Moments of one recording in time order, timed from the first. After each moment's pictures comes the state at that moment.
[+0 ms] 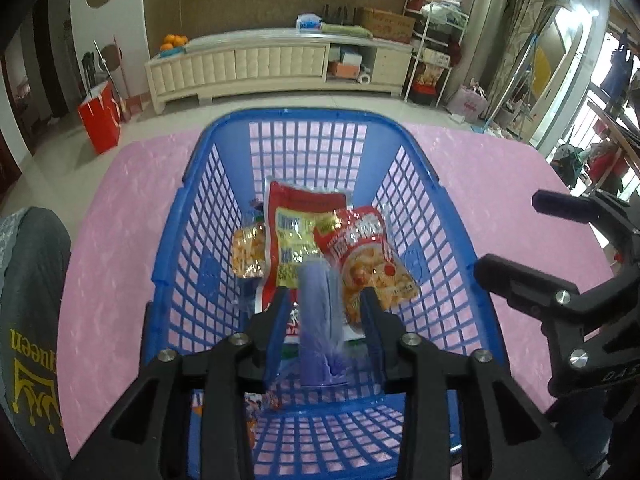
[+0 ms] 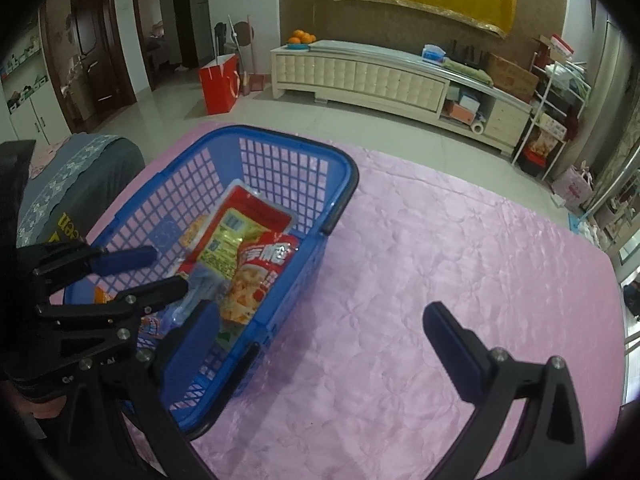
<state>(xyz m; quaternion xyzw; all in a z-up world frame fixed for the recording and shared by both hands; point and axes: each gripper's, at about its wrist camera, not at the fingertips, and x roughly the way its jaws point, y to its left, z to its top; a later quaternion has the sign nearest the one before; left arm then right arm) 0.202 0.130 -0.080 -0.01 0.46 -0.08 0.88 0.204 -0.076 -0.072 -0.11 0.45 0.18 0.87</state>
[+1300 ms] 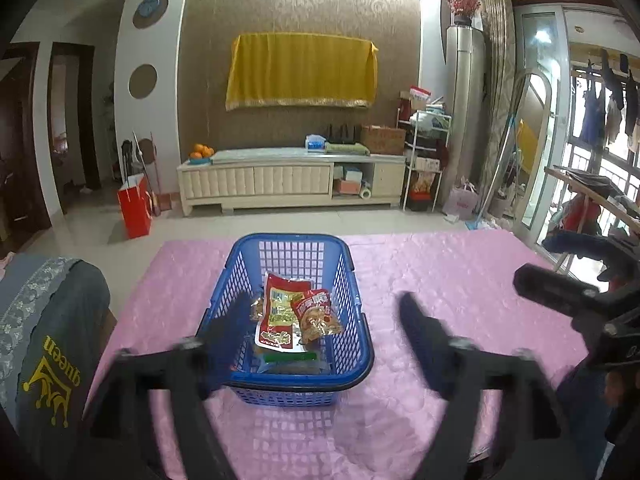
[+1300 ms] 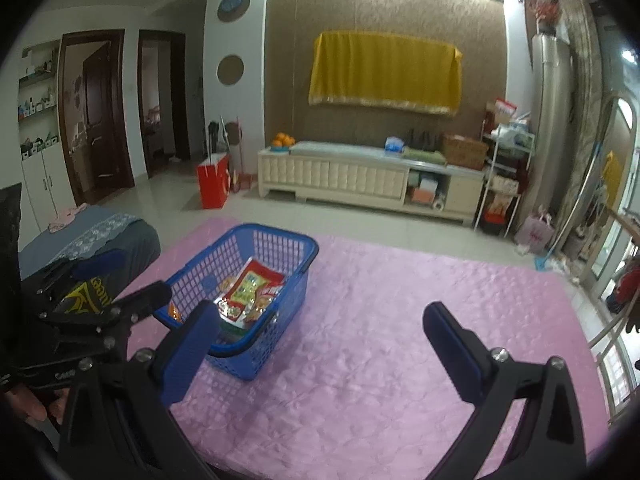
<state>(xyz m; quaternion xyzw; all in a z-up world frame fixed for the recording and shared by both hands) 0.044 0.091 0.023 -0.01 0.24 -0.04 0.97 0.058 -0.147 0.030 -0.06 0.27 0.16 0.95</state>
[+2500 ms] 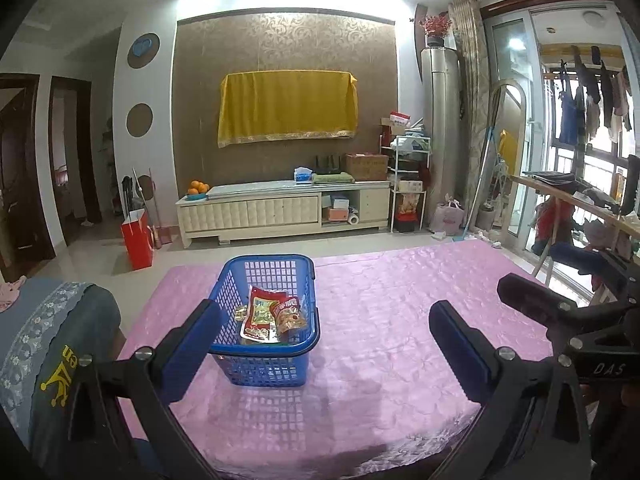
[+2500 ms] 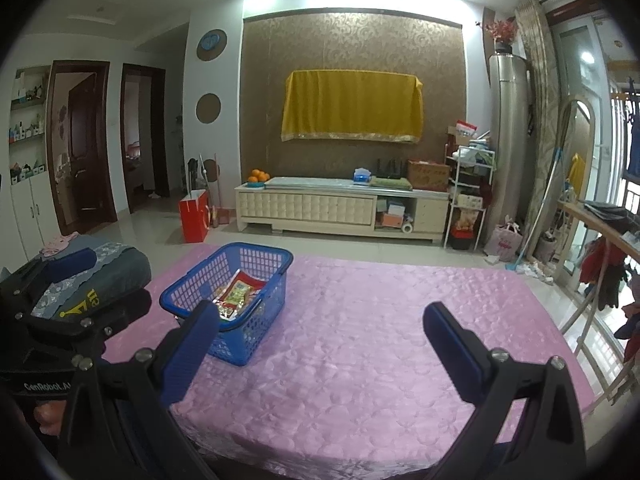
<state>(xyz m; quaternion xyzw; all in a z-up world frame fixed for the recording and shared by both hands) -0.056 0.041 0.051 0.02 0.19 -0.05 0.98 -0.036 -0.179 0.045 -0.04 0.21 0.11 0.97</state>
